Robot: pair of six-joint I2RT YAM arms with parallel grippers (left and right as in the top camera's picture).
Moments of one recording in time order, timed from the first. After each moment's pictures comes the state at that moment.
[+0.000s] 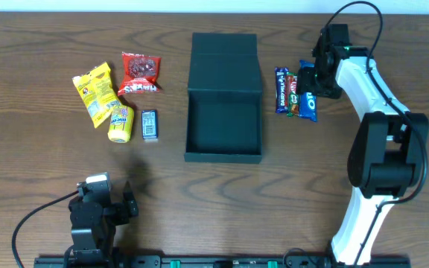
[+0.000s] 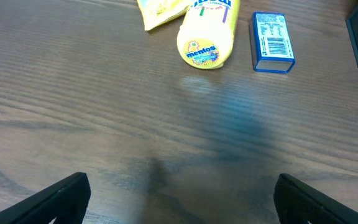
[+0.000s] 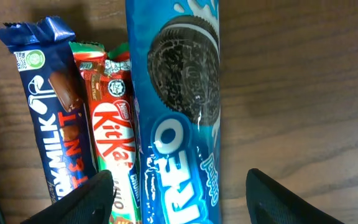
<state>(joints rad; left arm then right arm) 0.02 0.01 0.17 -0.79 -0.09 -0.09 0.01 2.15 1.67 -0.82 0.00 0.17</state>
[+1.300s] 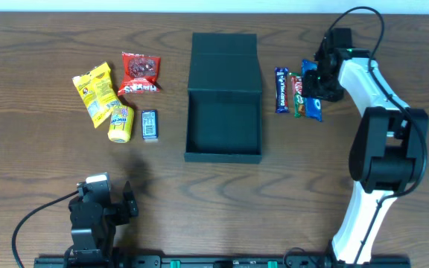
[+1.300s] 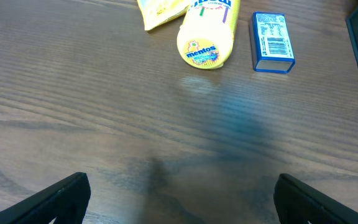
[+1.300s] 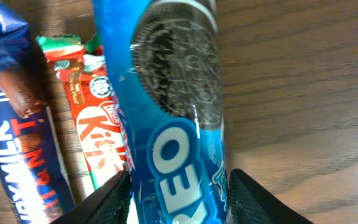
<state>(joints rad) 0.02 0.01 0.17 -0.79 -0.09 -0.09 -0.03 2.20 1.67 -0.82 -0.04 0.15</state>
